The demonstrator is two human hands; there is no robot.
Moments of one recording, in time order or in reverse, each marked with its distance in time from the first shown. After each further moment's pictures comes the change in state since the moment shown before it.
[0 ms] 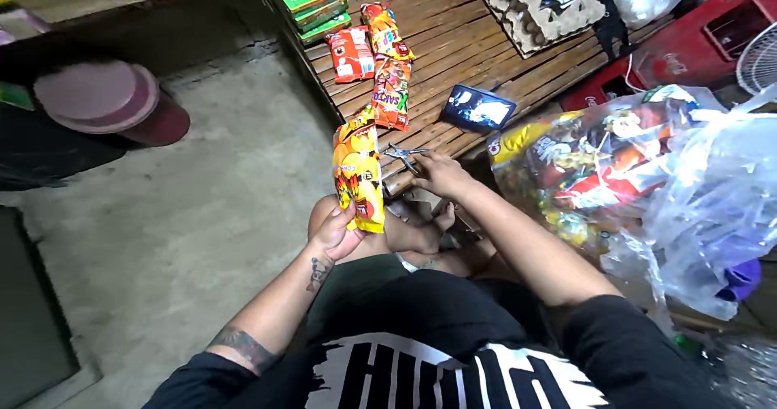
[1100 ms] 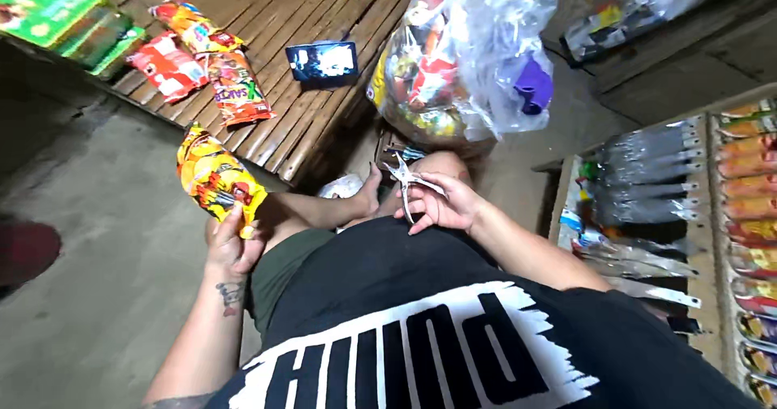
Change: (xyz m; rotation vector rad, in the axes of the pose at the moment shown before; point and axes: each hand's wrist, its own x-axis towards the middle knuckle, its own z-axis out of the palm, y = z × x) left_hand -0.013 -0.010 -0.007 0.379 0.016 0.128; right_hand -0.306 0.034 0.045 2.017 -0.075 -0.043
